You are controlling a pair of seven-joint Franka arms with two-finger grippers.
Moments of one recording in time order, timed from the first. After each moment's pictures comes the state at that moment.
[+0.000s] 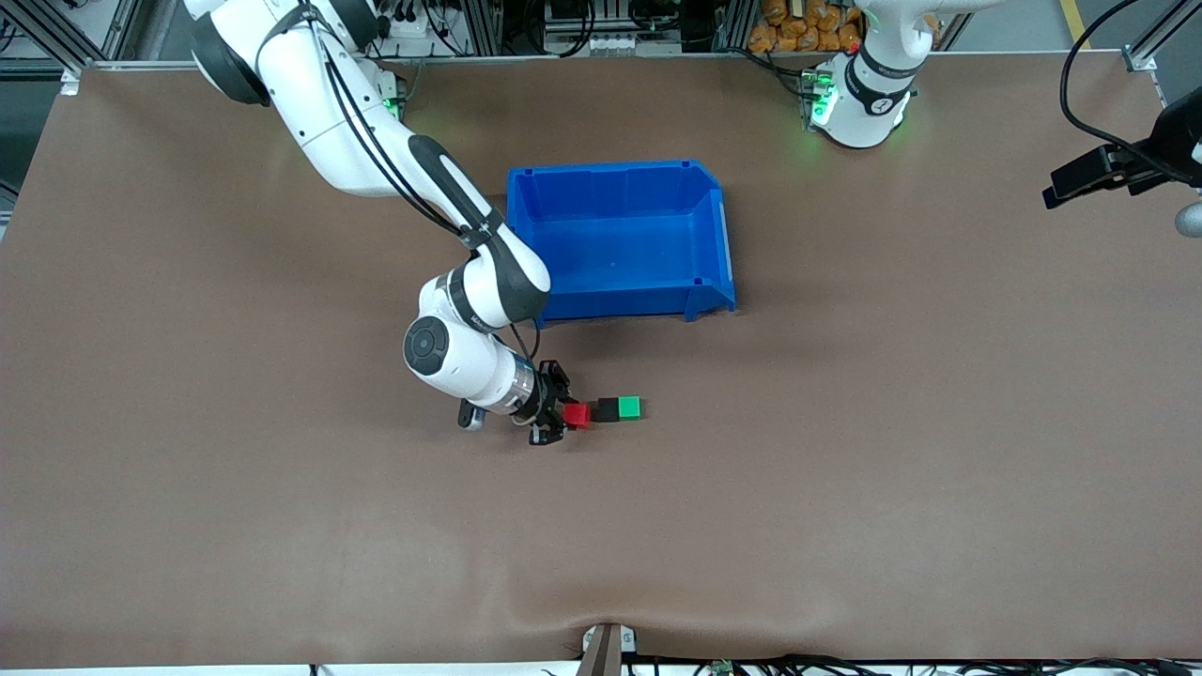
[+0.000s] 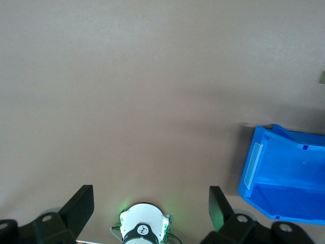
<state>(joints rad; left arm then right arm) 0.02 -0.03 -0.04 -1.51 0.03 1.36 -0.16 0.50 0.85 0.08 -1.43 0.49 2.51 1.86</state>
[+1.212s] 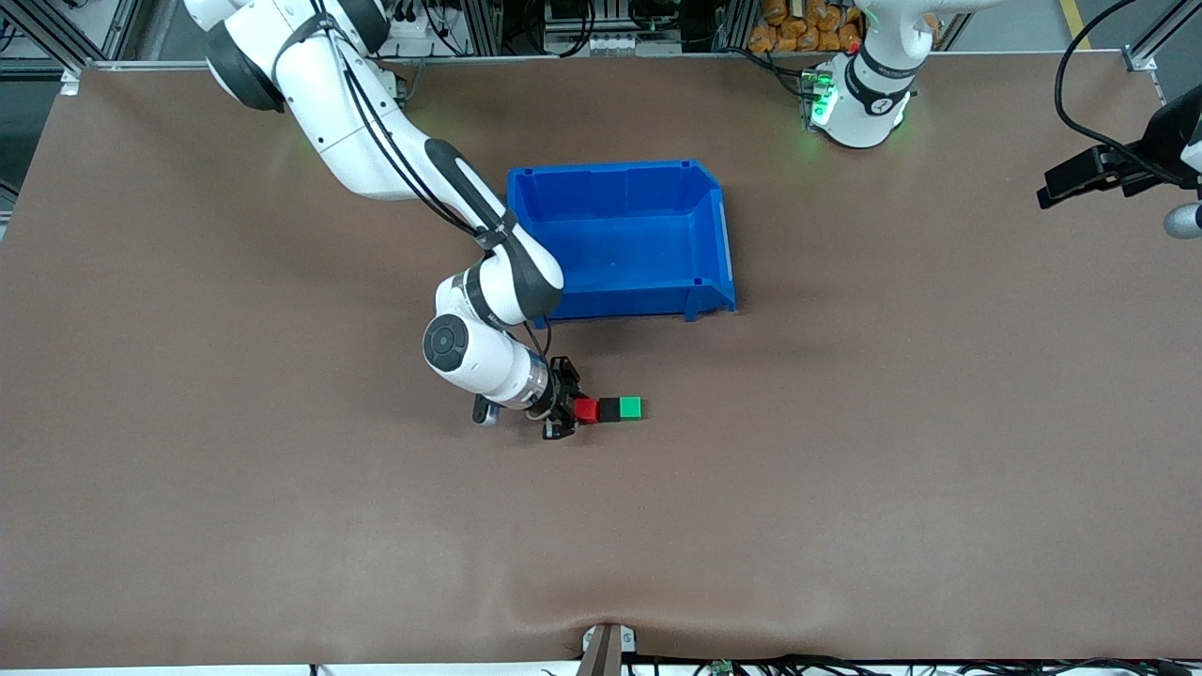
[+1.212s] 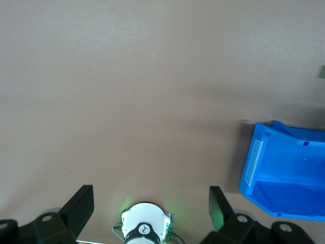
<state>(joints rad) 0.02 -0.03 -0.05 -1.52 0.03 1.36 -0.15 0.53 0.89 0.08 -1.42 0.49 2.53 1.86</state>
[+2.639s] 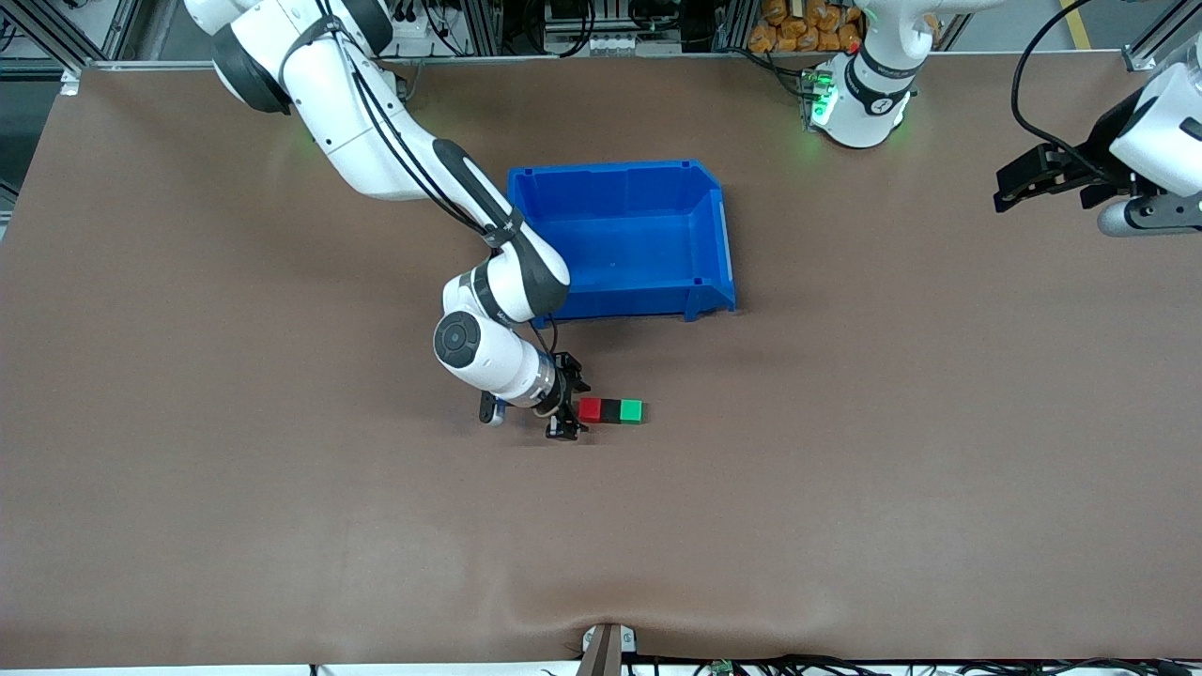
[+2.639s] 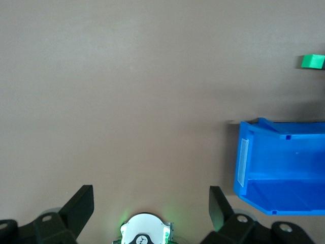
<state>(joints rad) -0.01 -0.02 -0.13 -1.50 0.03 1.40 -0.14 0.54 0.90 0.08 -1.41 0.45 2.54 1.86</state>
